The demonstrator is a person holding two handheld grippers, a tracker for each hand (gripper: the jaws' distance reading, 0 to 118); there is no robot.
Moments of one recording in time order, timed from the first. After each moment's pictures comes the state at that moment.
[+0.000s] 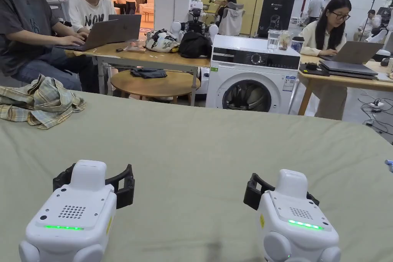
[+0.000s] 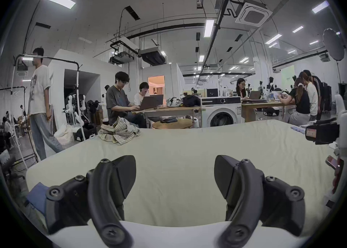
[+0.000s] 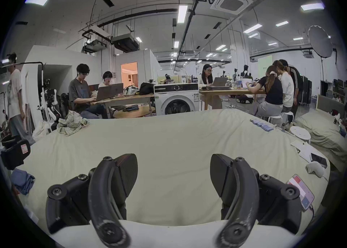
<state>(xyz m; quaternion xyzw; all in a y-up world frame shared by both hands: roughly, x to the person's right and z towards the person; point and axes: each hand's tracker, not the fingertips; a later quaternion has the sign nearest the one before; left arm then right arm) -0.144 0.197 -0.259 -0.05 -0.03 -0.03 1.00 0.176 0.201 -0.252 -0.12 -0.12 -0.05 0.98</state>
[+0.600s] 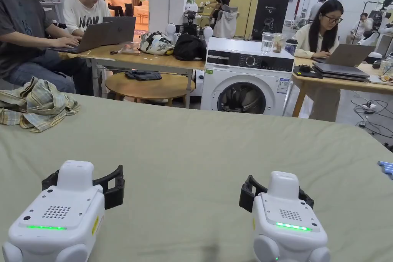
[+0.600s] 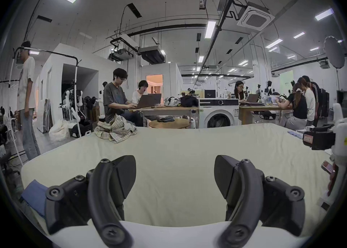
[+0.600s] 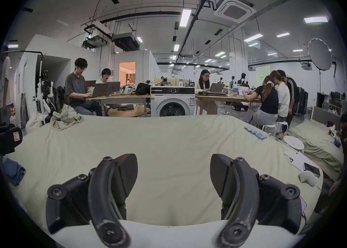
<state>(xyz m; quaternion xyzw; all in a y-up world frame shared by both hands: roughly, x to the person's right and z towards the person) -0.155 0.200 -0.266 -0.06 -0.04 -0.01 1.00 0.178 0.192 -0.260 -0.11 -0.14 -0.01 0.98</state>
